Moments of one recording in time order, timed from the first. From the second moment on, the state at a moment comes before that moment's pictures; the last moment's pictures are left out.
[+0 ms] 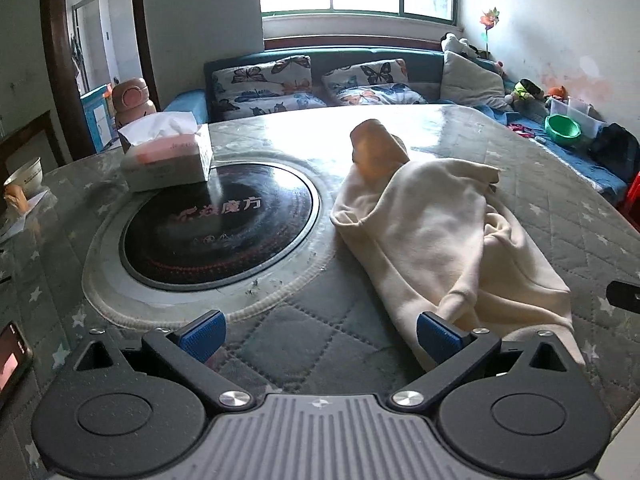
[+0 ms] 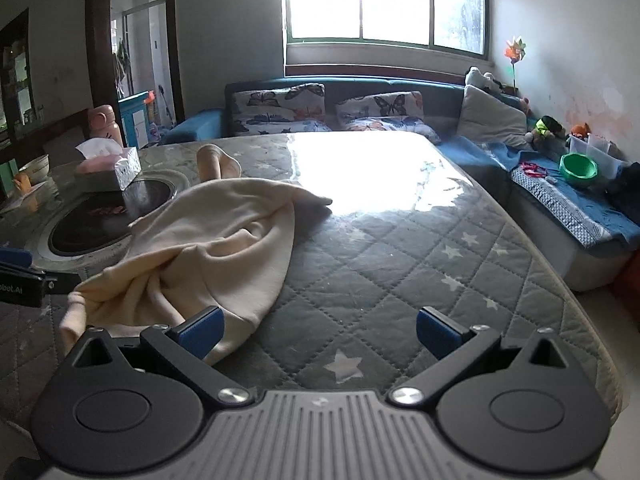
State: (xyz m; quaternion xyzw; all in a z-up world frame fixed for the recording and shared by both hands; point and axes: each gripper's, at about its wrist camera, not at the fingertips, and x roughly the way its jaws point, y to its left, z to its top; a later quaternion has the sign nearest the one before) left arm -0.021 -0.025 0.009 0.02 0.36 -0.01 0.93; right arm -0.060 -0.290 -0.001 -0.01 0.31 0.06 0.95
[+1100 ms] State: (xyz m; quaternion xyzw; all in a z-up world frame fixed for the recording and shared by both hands) left arm -0.009 -0.064 0.021 0.06 0.36 -0.04 0.93; right arm -0.049 -0.300 0.004 -0.02 0.33 0.08 0.94
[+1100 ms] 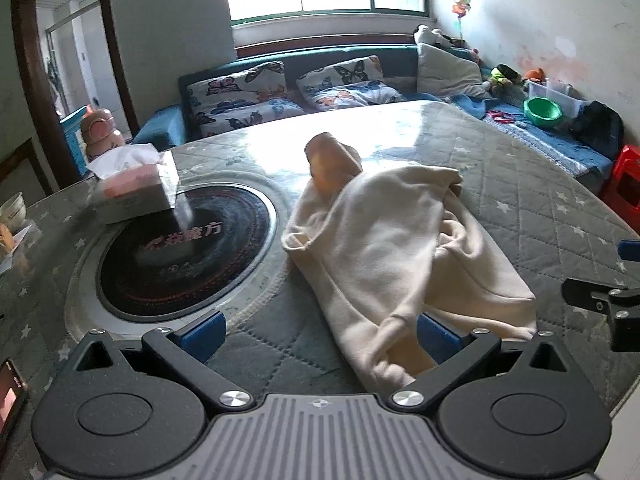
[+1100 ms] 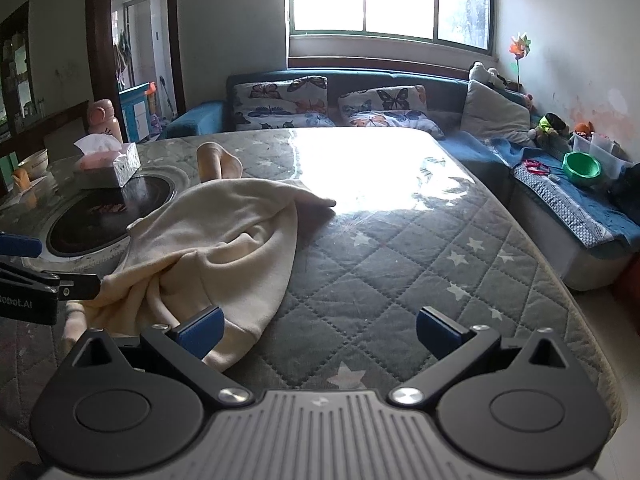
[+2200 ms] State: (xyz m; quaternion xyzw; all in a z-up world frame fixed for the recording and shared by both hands) left arm 0.024 -0.074 0.003 0.07 0.39 -0.07 0.92; right arm -0.007 -0.284 -0.003 -0.04 0.35 0.10 0.93
